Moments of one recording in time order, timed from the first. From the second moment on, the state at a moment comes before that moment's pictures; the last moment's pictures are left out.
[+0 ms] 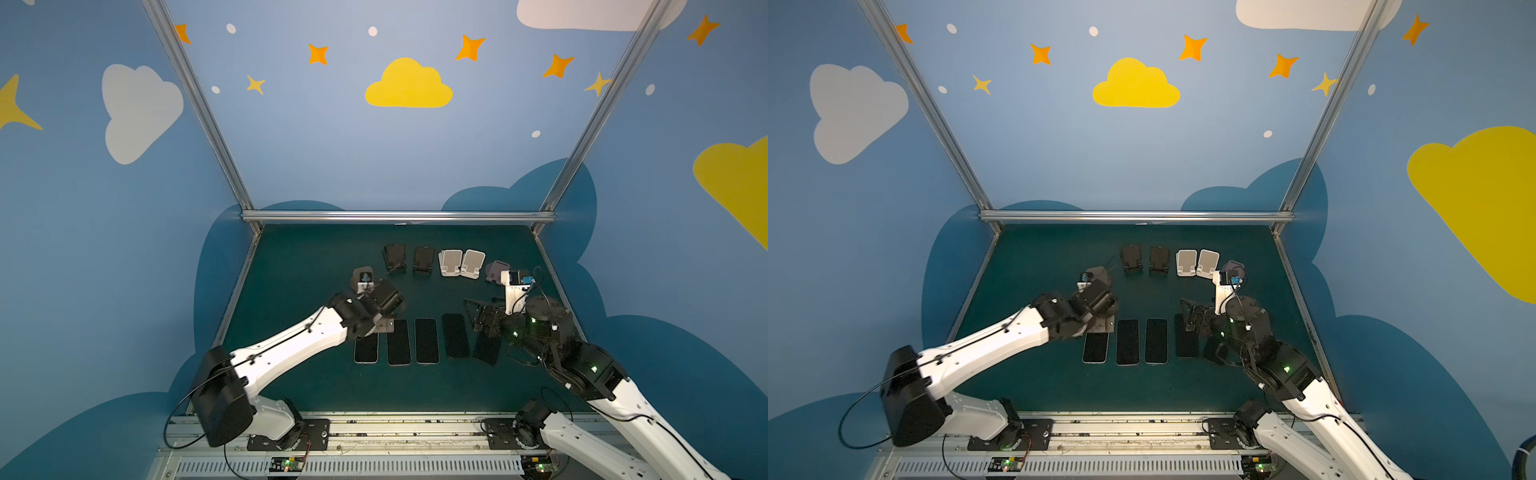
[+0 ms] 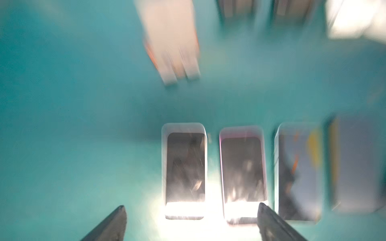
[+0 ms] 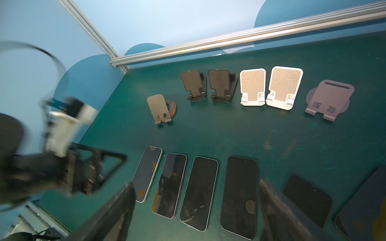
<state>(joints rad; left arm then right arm) -0.82 1.34 1.17 -0.94 -0.45 -0.80 0.70 0.70 0.88 -0.62 0.15 0.46</state>
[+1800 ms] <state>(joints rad) -0.45 2.15 1.59 -0.37 -0.35 -0.51 0.68 0.83 0.85 -0.58 0.20 0.43</state>
